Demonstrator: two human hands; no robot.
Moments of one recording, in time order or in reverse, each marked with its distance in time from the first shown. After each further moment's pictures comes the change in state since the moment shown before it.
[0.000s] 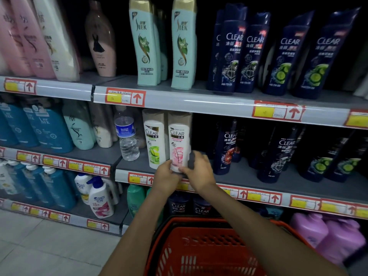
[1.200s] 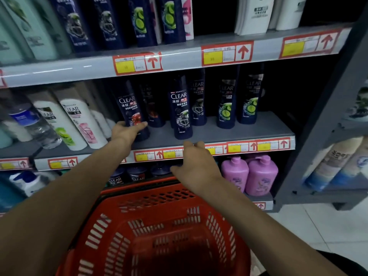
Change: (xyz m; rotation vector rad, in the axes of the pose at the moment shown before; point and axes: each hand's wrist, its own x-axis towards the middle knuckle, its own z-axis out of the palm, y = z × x) left_hand 0.007 0.065 0.166 0.006 0.224 -0.083; right_hand -0.145 0.113 -0.226 -0.315 -0.102 0.086
